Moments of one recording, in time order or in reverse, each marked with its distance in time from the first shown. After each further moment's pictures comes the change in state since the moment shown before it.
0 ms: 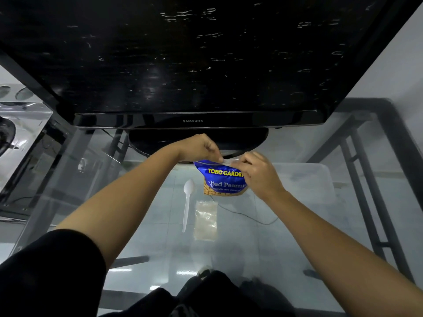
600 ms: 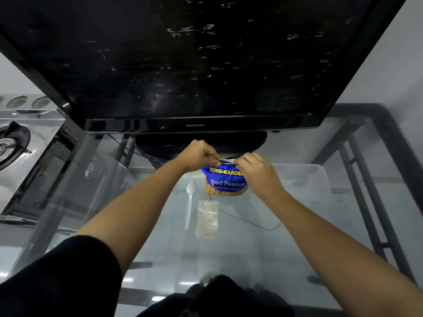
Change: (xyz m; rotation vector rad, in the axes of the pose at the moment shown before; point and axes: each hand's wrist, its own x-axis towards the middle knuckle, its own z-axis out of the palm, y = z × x) left_hand -0.011 -0.007 0.024 0.180 0.286 0.052; right_hand -0.003 -0.005 -0.006 -0.112 -0.037 0.018
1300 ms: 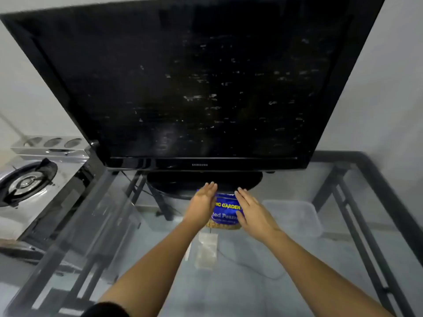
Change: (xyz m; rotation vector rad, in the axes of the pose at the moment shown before) left_hand -0.052 0.028 0.052 0.140 0.462 -0.018; right_hand -0.025 -0.022 -0.031 0.184 -0.259 0.192
